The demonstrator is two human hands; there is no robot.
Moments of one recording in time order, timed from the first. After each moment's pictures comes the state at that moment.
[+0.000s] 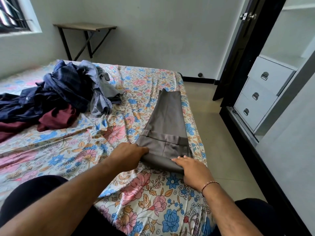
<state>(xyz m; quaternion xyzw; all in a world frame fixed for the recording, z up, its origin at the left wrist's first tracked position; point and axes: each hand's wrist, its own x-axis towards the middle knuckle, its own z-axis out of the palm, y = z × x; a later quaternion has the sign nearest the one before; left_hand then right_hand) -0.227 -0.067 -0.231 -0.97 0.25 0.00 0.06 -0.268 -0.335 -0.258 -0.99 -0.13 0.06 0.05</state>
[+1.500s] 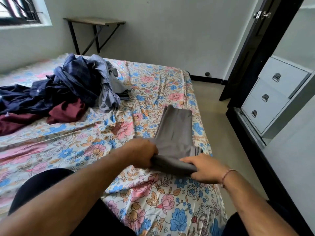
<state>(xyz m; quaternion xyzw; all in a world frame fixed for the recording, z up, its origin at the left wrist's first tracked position) -0.234 -0.074 -0.199 -0.95 0.27 0.14 0.03 -0.260 -0.334 -0.211 -0.95 -0.19 0.22 0.10</state>
